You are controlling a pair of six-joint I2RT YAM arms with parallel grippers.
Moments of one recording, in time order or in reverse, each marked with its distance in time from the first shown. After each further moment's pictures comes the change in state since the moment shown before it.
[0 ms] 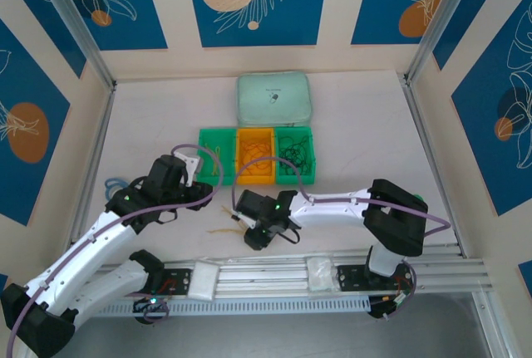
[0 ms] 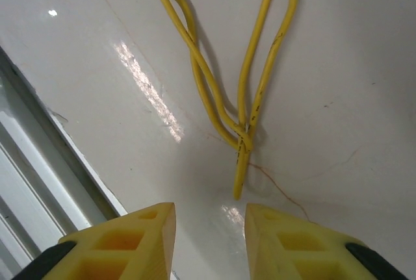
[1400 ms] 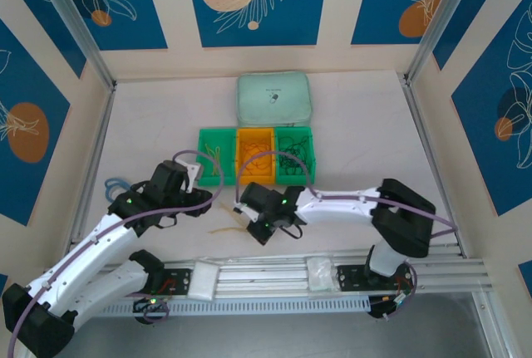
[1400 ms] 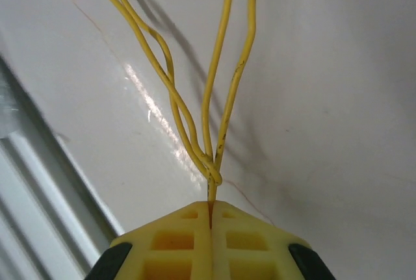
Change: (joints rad) left arm 0.001 -0.016 -0.057 -0.008 0.029 -0.012; right arm -0.062 -0.078 -0.037 0.052 -0.033 -0.038
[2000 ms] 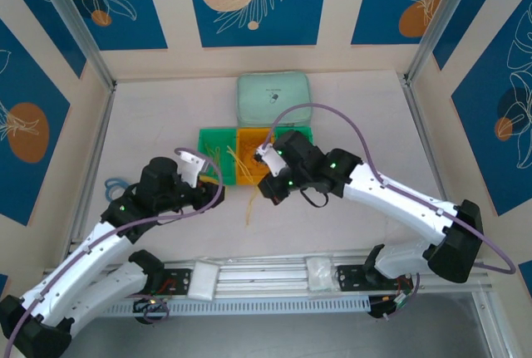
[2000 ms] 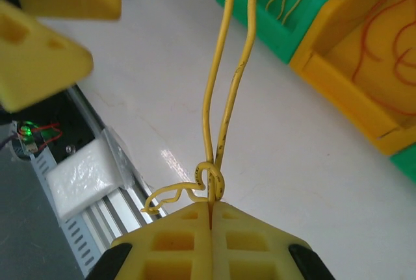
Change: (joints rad) left arm -0.023 -0.074 -0.011 0.284 0.291 0.054; right arm -0.206 -0.269 0.278 -0.286 -0.095 0.005
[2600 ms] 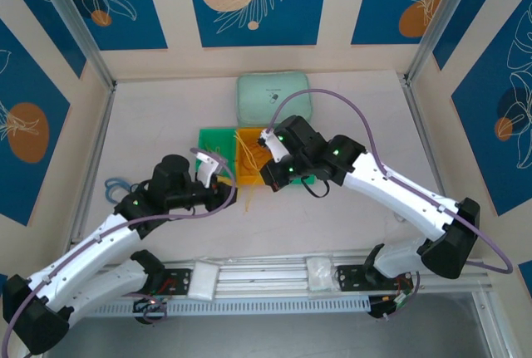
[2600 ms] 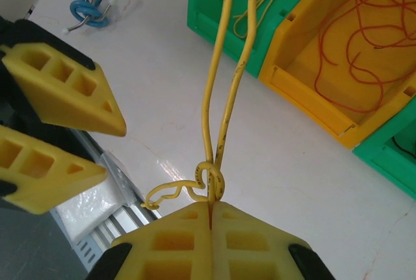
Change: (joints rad) left arm -0.078 0.092 -0.014 0.157 0.094 -0.009; right arm -0.049 0.051 0.135 -0.104 0.029 0.079
